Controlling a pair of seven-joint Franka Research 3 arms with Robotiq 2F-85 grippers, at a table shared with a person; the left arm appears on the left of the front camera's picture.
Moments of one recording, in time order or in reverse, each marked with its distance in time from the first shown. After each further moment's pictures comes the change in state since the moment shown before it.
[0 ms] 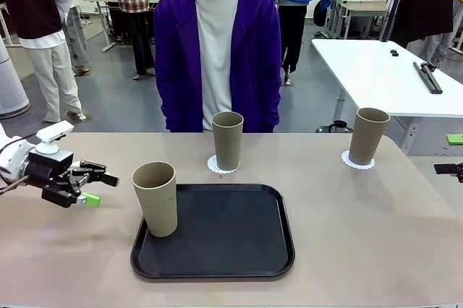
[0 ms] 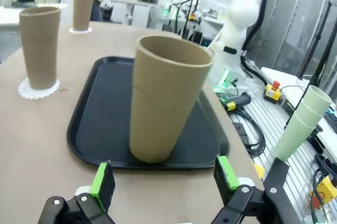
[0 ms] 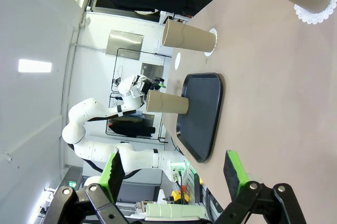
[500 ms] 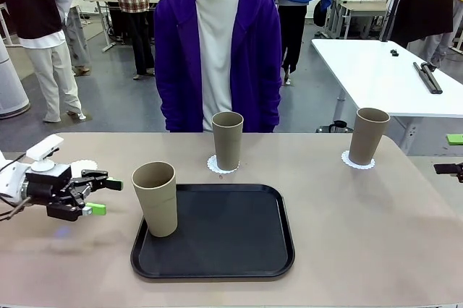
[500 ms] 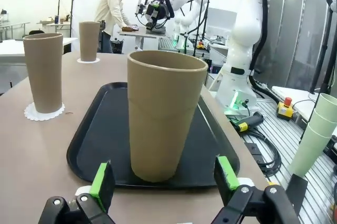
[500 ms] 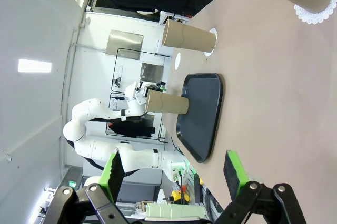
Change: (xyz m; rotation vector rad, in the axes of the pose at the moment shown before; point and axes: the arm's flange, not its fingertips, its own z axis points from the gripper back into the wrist) left arm -0.030 -0.012 -0.021 0.060 -0.160 -0.058; right arm 0.000 0.000 0.000 0.000 0.000 0.000
